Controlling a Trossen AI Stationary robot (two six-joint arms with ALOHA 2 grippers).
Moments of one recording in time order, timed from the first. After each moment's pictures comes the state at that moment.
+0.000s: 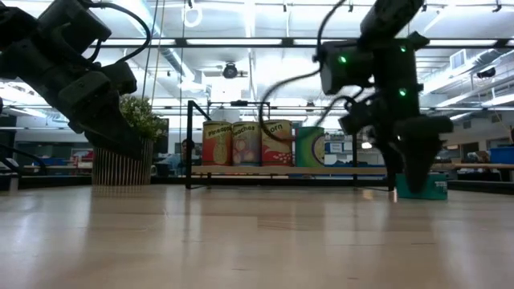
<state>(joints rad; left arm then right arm) -0.13 0.95 0.24 0.01 -0.34 -0.48 0.00 1.70 0.97 -0.91 0.12 0.20</state>
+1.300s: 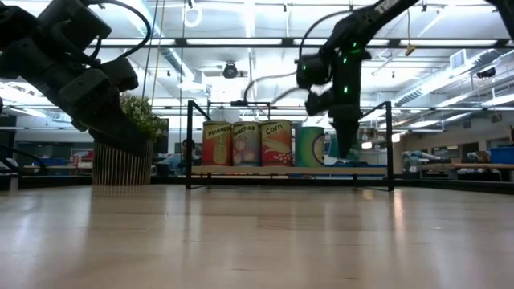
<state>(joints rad) -0.13 0.95 0.24 0.04 -0.34 -0.42 -0.50 1.77 1.31 -0.97 0.11 -0.17</state>
